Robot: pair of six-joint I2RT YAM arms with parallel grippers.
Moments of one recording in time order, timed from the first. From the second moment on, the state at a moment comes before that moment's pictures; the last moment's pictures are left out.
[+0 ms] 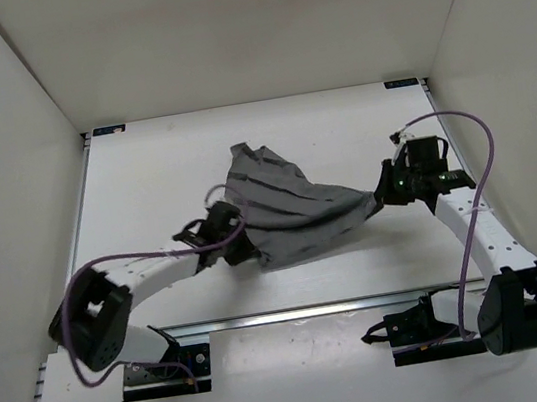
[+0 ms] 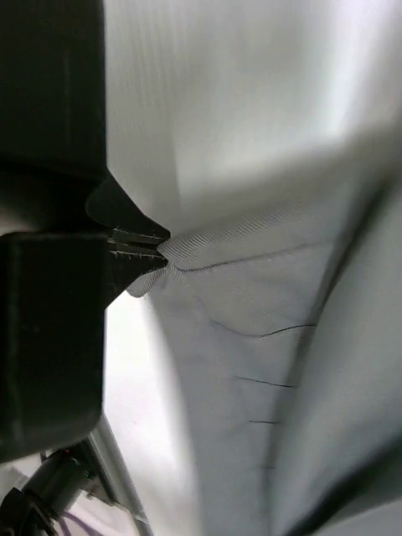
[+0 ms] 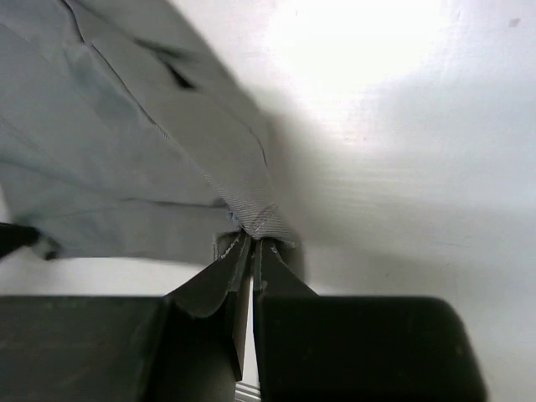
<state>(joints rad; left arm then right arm) -0.76 1.49 0.69 -0.13 0.04 -1.00 0.04 1.12 0.79 -0.53 -0.28 0.24</state>
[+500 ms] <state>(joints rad) -0.37 1.21 0.90 -0.50 0.03 -0.51 0.21 1.14 0.88 -0.48 -0.25 0.29</state>
